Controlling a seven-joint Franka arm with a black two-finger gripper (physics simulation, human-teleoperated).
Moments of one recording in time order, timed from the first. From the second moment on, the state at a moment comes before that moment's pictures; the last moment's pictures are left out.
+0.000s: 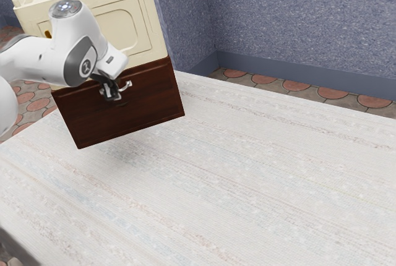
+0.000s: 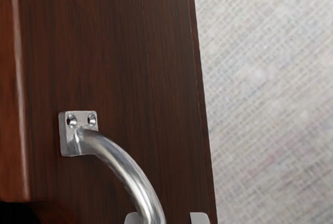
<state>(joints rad) 0.30 0.35 0.14 -1.41 0.14 2.19 1.08</state>
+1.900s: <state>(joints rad) 0.09 -0.14 0.21 -2.04 0.12 2.36 0.97</state>
